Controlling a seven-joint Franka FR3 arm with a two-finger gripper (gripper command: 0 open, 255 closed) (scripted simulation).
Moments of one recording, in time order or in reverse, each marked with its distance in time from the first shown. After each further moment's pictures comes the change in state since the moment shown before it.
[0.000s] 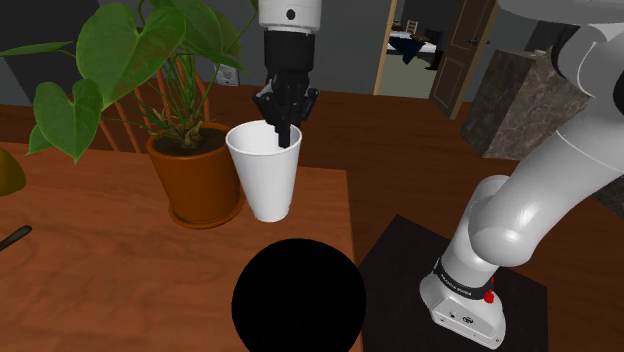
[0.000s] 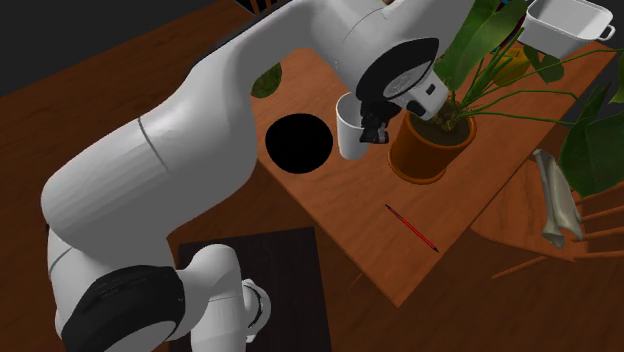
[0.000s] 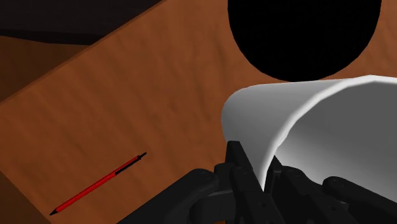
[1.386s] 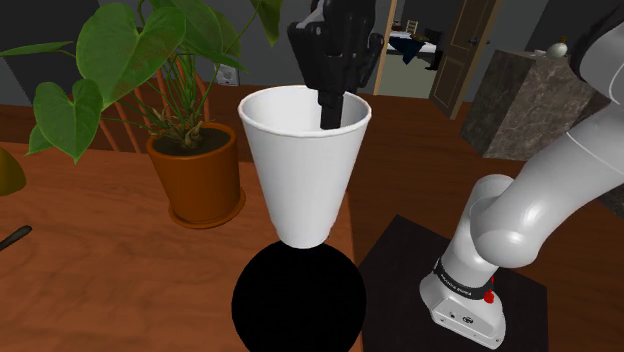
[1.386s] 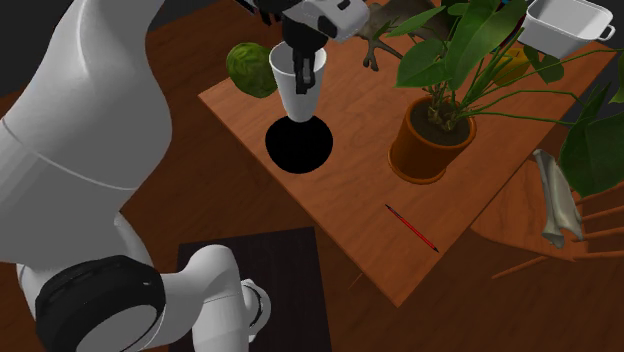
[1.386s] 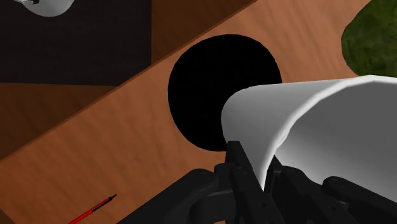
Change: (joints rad) arm 0.074 -0.079 0.115 0.225 0.083 -0.241 0.267
